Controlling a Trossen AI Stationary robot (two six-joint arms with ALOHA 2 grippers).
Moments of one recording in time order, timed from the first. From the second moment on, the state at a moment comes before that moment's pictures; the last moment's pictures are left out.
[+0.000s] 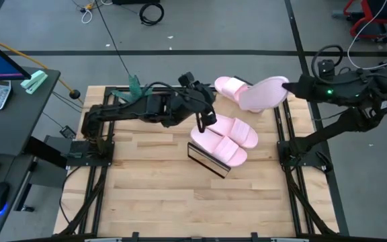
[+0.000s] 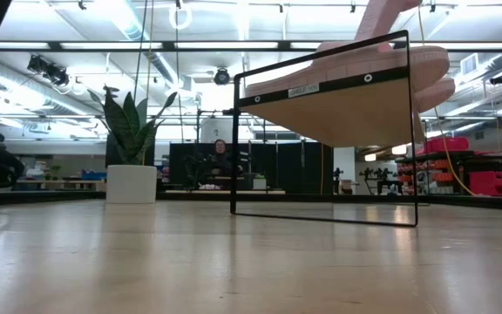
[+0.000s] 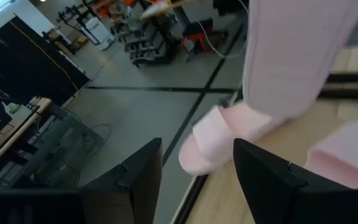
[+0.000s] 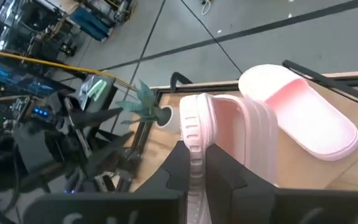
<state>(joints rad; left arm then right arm) -0.02 1.89 2.17 -0.71 -0.80 0.20 0.18 1.13 2.05 -1.57 0.68 1.36</state>
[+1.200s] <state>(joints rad) 0.13 1.80 2.17 -0.73 -0.28 0.08 0.15 1.10 2.05 -1.19 0.63 0.88</state>
